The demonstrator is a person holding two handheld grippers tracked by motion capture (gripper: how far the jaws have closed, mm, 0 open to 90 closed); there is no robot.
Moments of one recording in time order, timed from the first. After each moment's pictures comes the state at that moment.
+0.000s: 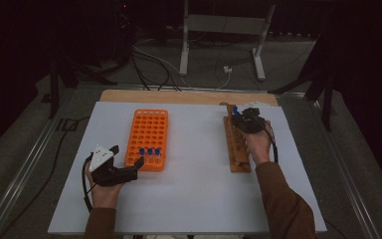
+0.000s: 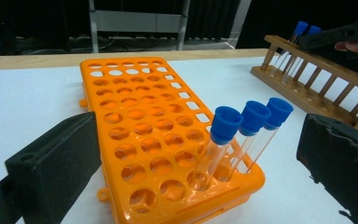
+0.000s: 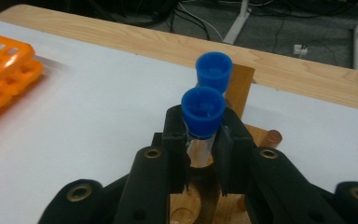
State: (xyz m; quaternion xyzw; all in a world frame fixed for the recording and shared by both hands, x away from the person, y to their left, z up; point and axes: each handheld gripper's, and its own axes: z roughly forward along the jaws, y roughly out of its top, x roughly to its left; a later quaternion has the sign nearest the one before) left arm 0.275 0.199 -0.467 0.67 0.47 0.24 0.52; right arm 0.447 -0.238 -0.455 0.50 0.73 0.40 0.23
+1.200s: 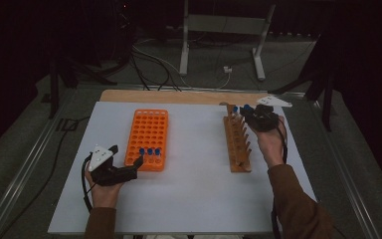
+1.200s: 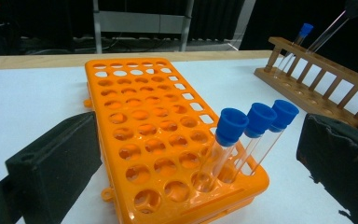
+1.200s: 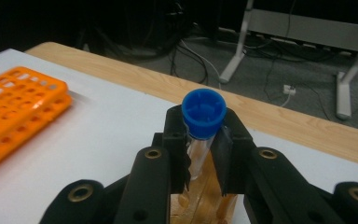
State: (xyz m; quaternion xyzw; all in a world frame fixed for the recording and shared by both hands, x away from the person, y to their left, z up) left arm 0.275 0.200 -0.467 0.67 0.47 0.24 0.52; right arm 0.414 -0.254 -0.403 0.46 0.72 0.44 0.28
